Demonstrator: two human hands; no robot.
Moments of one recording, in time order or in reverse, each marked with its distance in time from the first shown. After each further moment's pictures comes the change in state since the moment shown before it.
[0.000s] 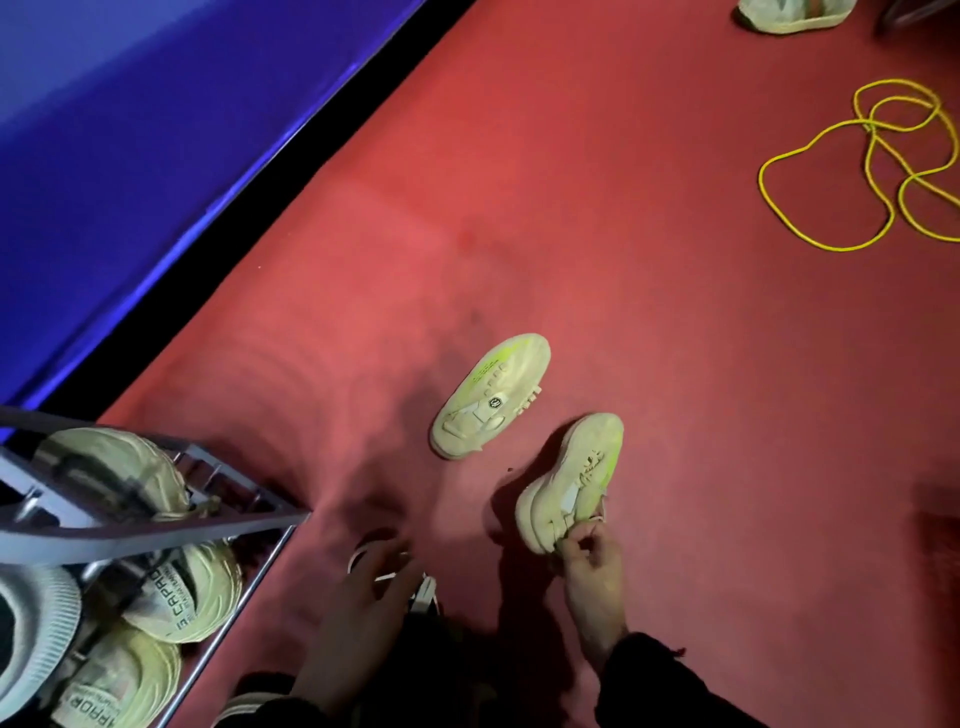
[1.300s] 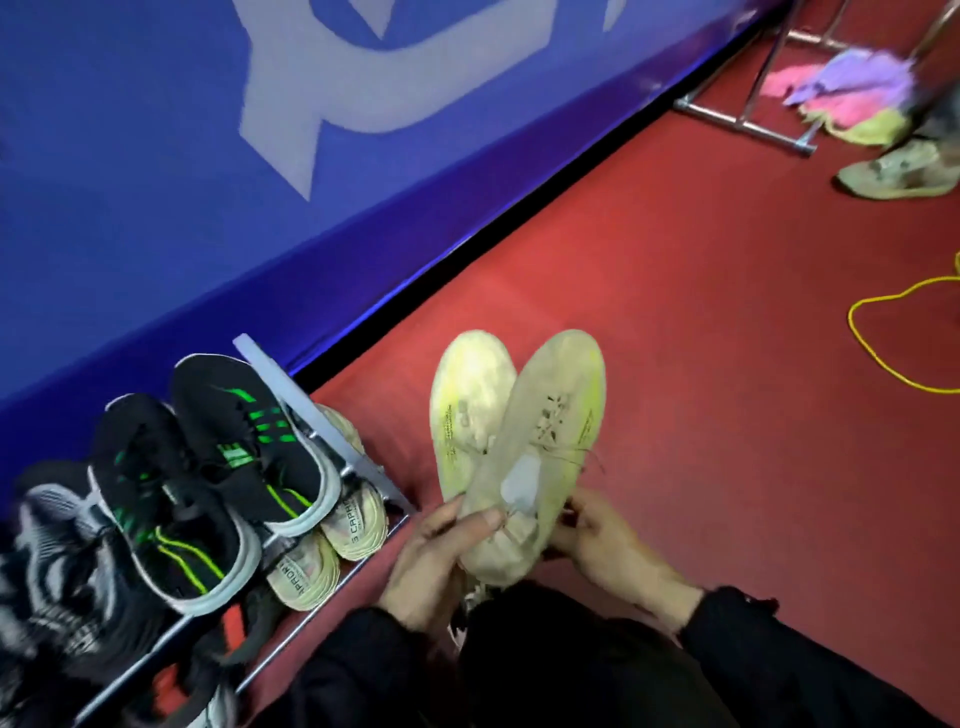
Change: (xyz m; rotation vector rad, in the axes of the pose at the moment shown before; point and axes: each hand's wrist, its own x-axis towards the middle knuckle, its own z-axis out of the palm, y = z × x) left_hand -0.117 0.071 -0.037 -0.757 -0.067 0.239; right_hand -0.128 -0.217 0.019 -0.403 -0.957 -0.290
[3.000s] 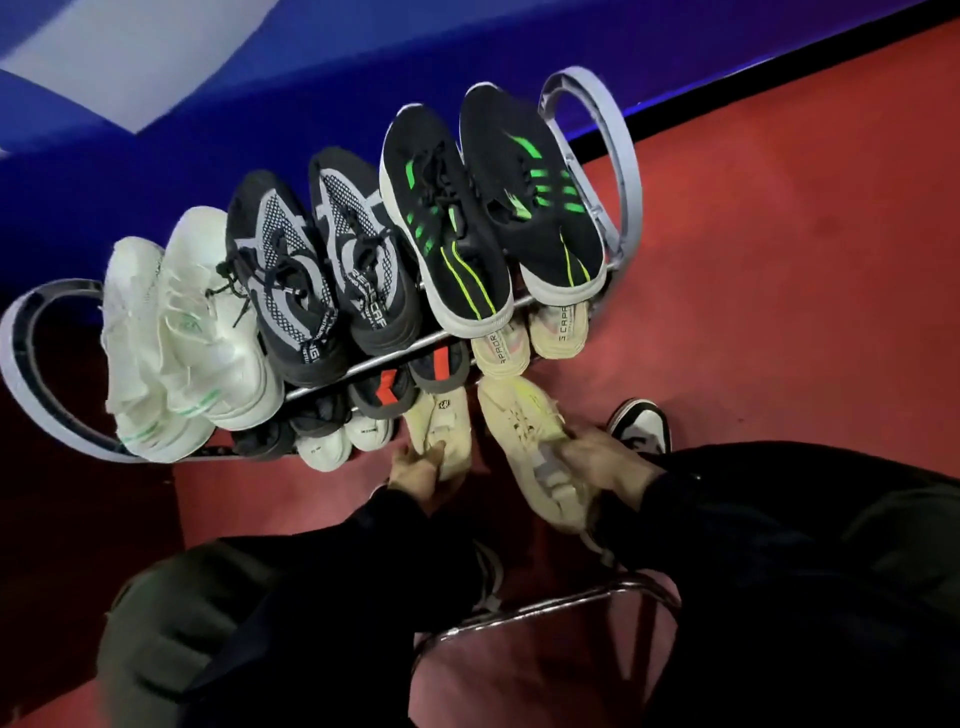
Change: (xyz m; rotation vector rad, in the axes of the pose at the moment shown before) left_hand -0.097 -0.150 -0.256 -0.244 0.870 -0.210; right_hand 0.043 0.060 0.218 -0.671 -0.365 0.474
